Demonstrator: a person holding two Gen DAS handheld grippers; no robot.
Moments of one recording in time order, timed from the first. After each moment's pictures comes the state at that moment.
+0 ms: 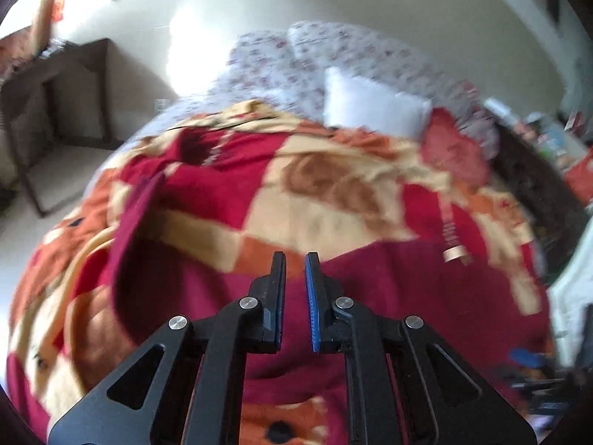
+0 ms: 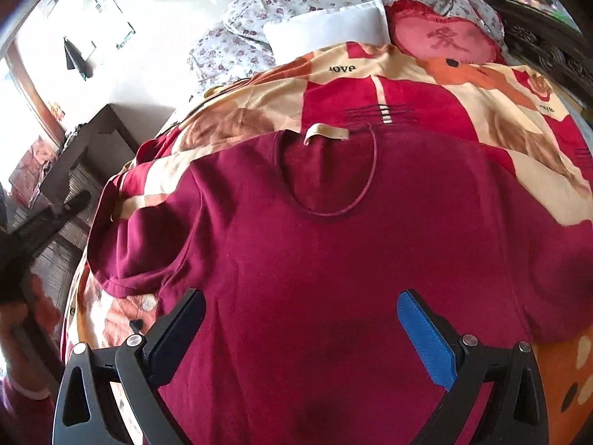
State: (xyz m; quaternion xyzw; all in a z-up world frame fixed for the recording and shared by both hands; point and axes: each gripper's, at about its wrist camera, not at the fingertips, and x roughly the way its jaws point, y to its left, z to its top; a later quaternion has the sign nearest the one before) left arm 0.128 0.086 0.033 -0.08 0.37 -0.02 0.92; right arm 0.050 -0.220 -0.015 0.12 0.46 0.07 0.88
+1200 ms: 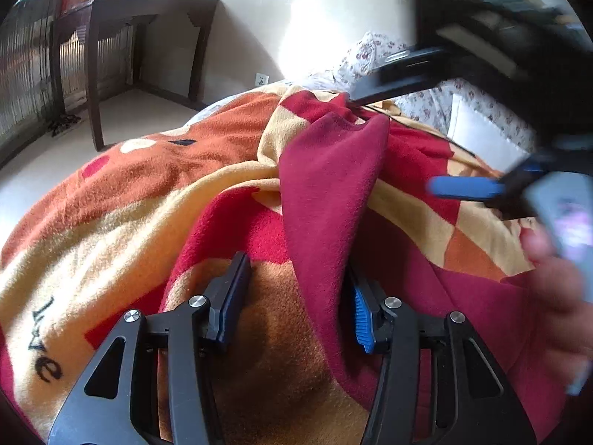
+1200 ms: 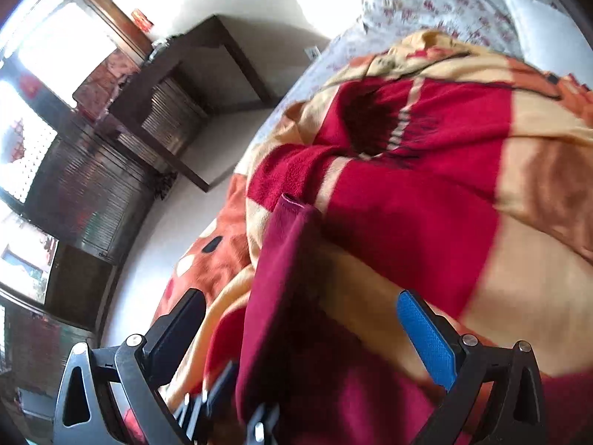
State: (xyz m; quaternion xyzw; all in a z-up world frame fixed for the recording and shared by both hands) left arm 0.123 0.236 -0.075 -0.20 0.35 0.10 0.91; right arm 0.280 0.154 -0.035 0.07 0.54 0.29 0.79
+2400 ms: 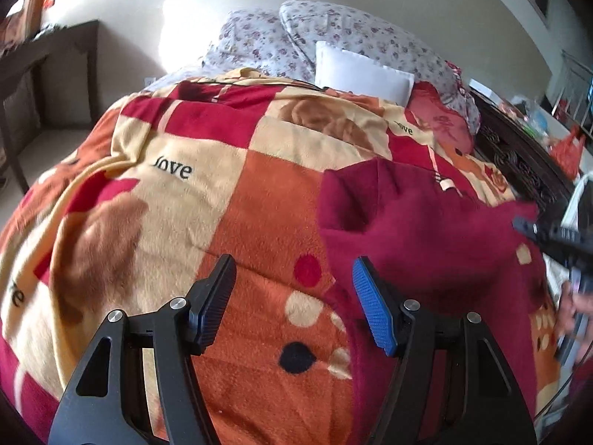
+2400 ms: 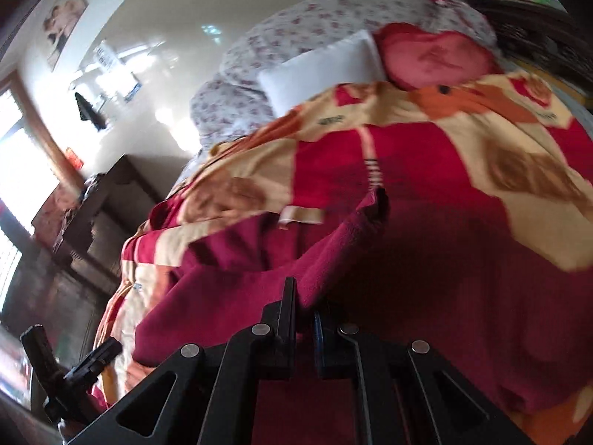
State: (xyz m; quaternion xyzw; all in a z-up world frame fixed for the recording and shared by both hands) left arm 0.058 0.104 -0.017 -0.10 0.39 -0.09 0.91; right arm 0.084 -0.288 0.006 0.19 0.39 0.09 0.90
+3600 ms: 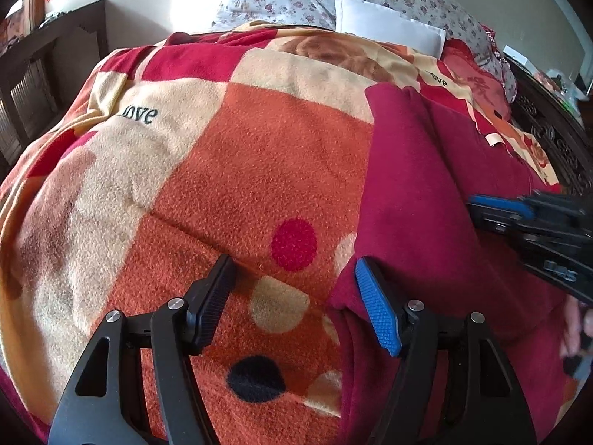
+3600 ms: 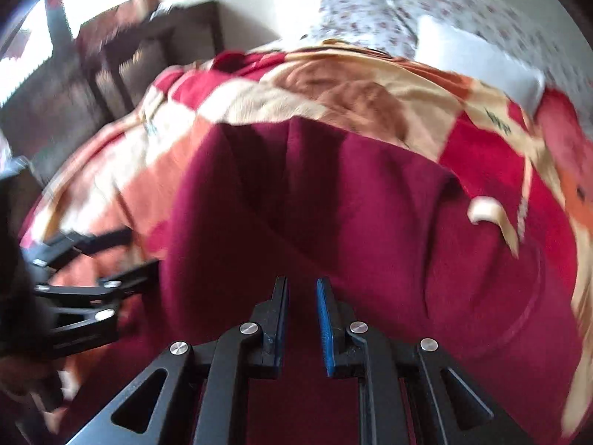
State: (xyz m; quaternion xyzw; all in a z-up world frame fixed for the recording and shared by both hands) left arm 0.087 0.054 -0.074 -0.06 0.45 -0.03 0.89; right arm 0.138 -0.118 -0.045 -0.13 0.47 0.24 0.84
